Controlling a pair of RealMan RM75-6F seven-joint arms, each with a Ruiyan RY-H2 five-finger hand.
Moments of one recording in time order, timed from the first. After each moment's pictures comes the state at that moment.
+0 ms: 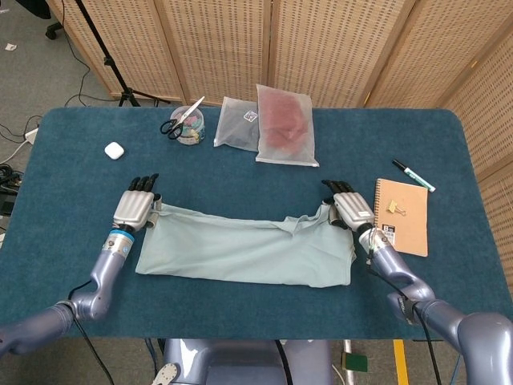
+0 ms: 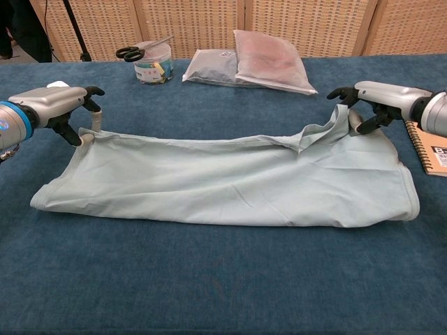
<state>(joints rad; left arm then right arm) -0.71 -1.68 -0.22 -1.05 1.03 0.84 0.29 0.77 -1.67 0.12 -0.83 -1.40 0.77 0.46</state>
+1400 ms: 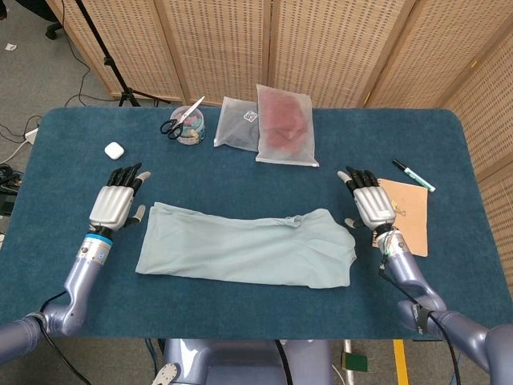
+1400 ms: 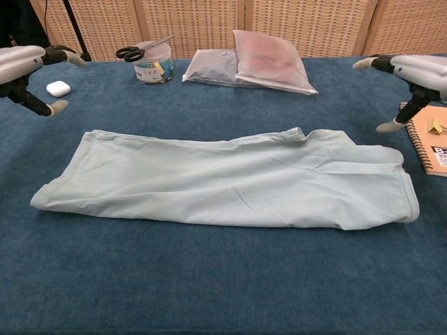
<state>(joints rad) -0.62 -1.49 -0.21 -1.30 1.14 1.03 0.19 0.67 -1.58 0.18 -1.00 -1.28 0.94 0.08</state>
